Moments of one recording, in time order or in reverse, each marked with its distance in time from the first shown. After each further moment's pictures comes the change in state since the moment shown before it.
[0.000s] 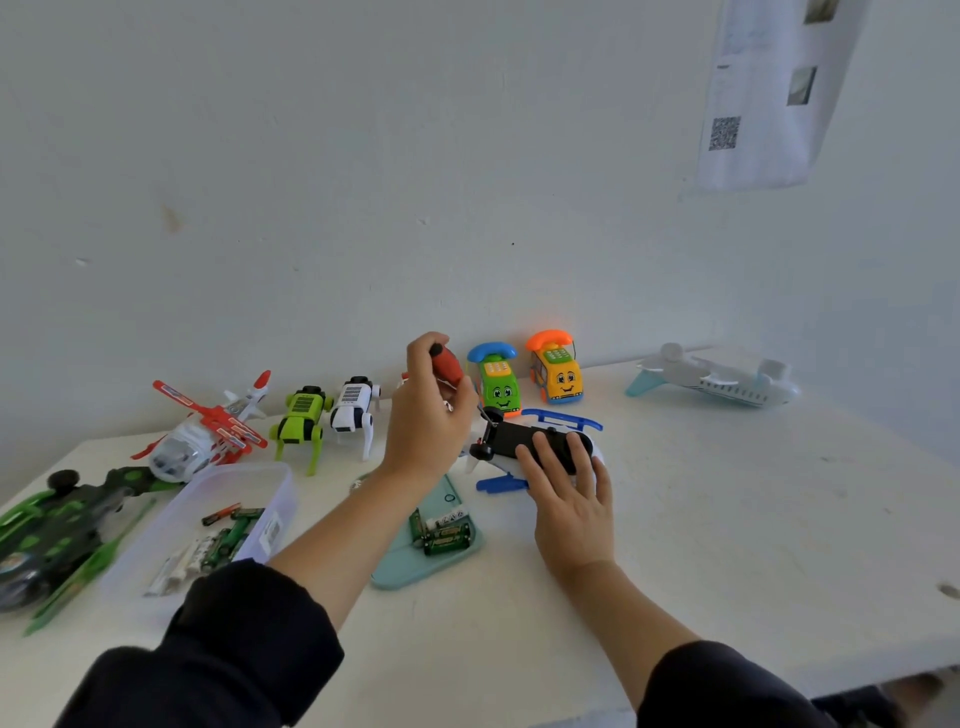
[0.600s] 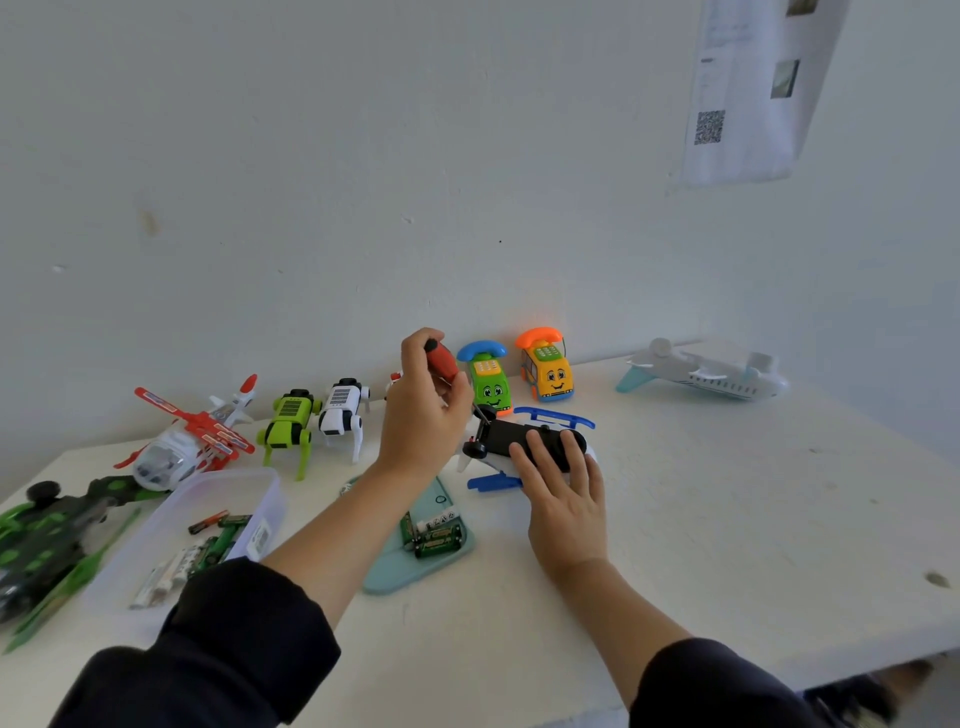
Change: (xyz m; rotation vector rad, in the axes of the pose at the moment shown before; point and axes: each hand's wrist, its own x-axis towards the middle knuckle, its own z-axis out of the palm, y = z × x) left_hand 0.005 -0.002 0.008 0.008 -0.003 0.045; right_hand 0.000 0.002 0.003 0.011 0.070 0.010
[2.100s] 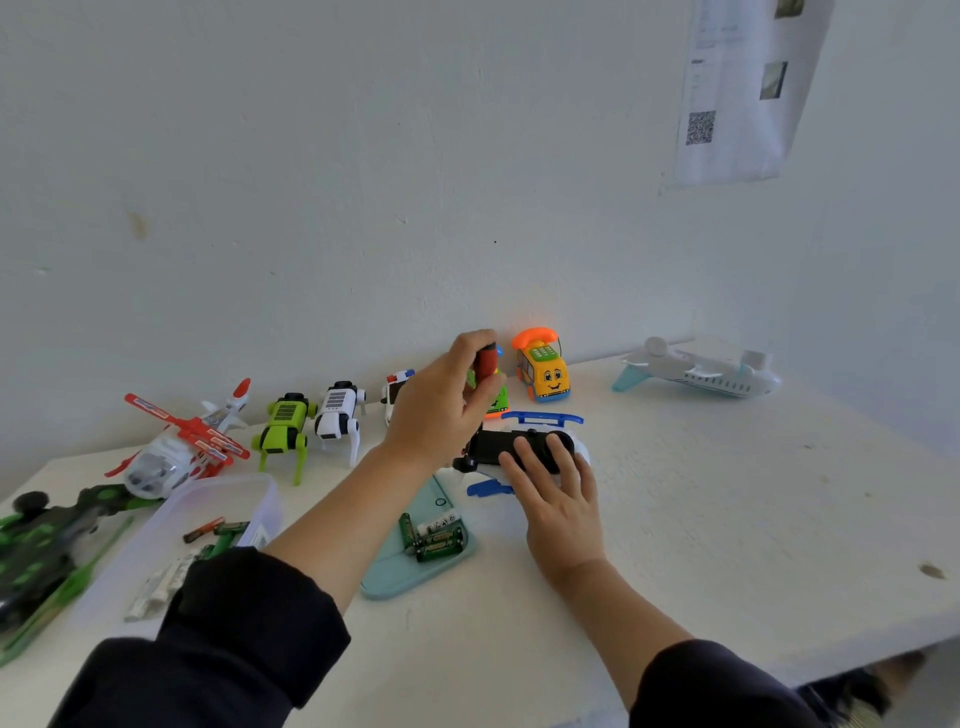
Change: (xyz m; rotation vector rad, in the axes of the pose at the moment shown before) left_hand 0.014 0.000 0.001 0.127 -0.229 0.281; right_hand -0.004 0.001 0.005 -0.005 0.060 -0.122
